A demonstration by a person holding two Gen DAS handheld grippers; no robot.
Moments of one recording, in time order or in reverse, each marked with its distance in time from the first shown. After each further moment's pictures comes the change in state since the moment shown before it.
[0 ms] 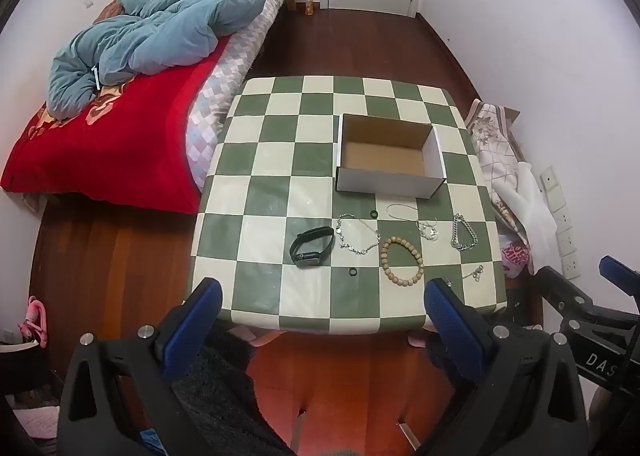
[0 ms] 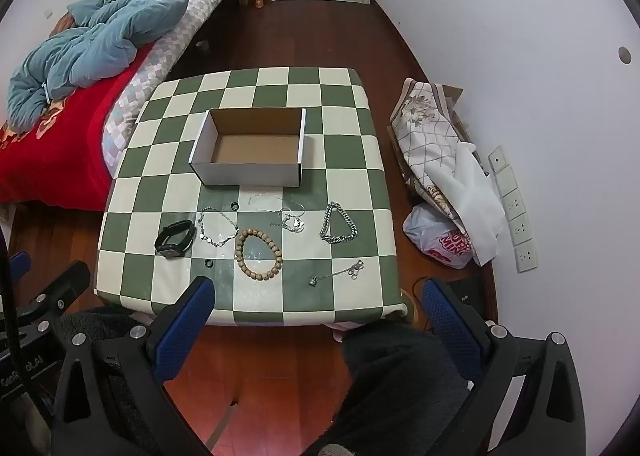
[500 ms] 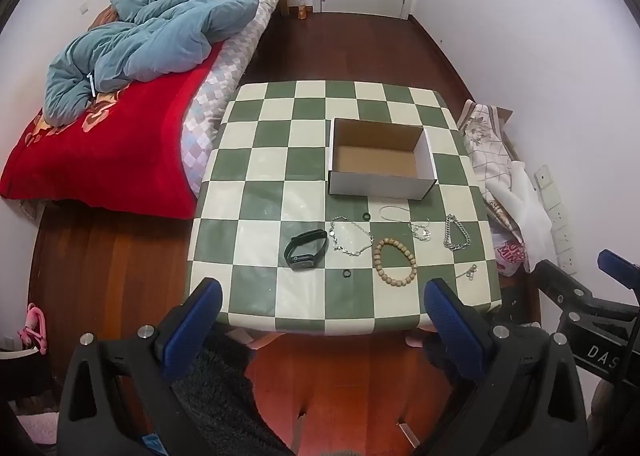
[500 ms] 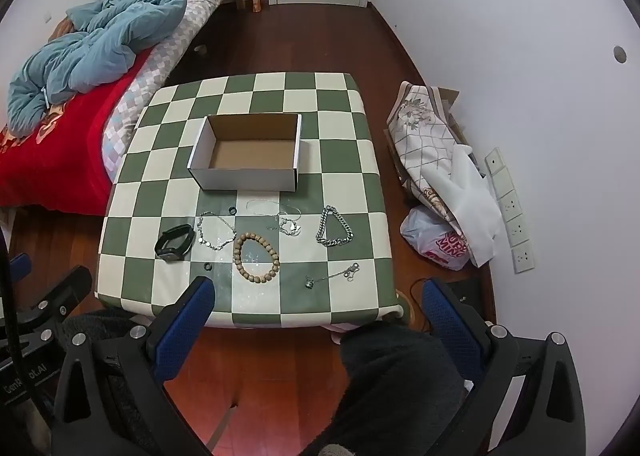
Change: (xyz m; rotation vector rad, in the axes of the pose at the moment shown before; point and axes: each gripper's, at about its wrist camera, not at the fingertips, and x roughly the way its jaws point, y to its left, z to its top) left arm -0.008 -0.006 0.003 0.020 -0.014 -0.003; right arm -0.010 -0.007 -0.001 0.003 -0.014 -0.003
